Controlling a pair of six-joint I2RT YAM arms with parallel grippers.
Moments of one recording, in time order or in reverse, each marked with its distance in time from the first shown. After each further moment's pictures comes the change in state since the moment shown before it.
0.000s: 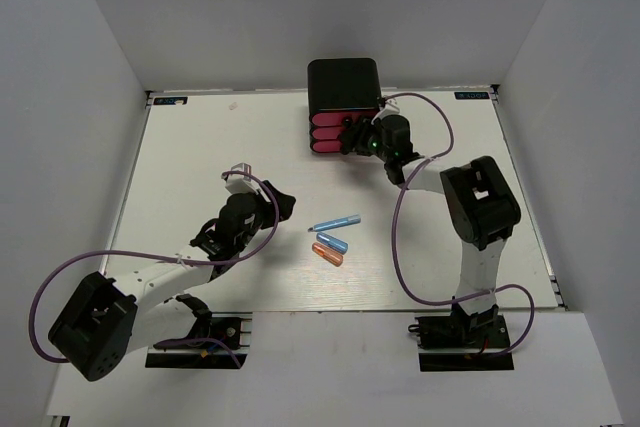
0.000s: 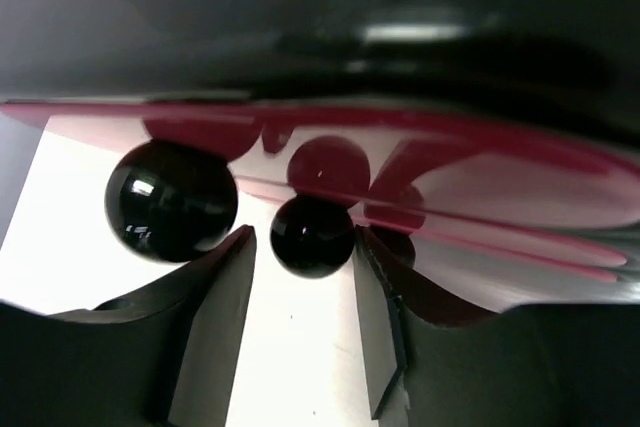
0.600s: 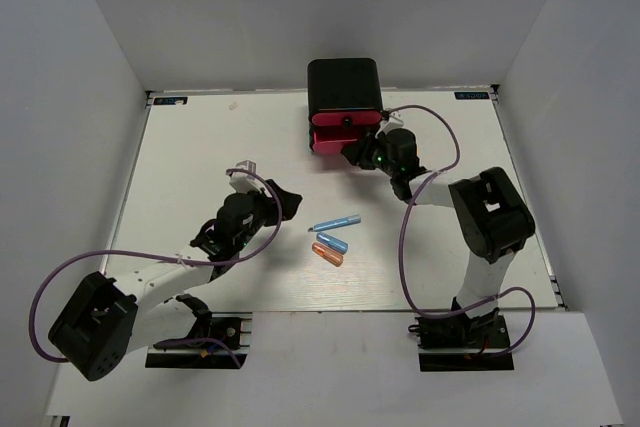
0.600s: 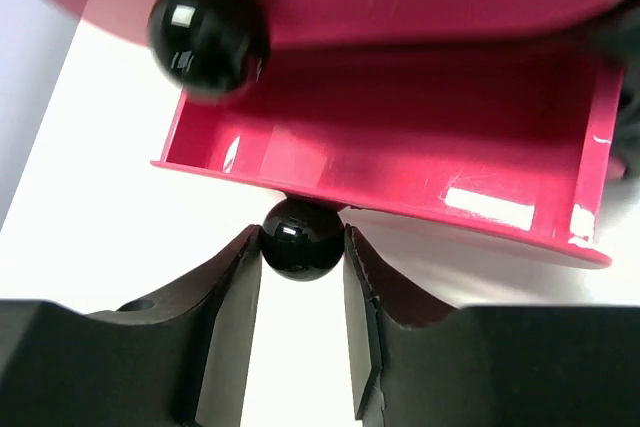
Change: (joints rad) left arm 0.000 0.001 -0.006 0.083 0.076 0.041; right arm 0.013 -0.102 -0.161 0.053 -0.013 -0.014
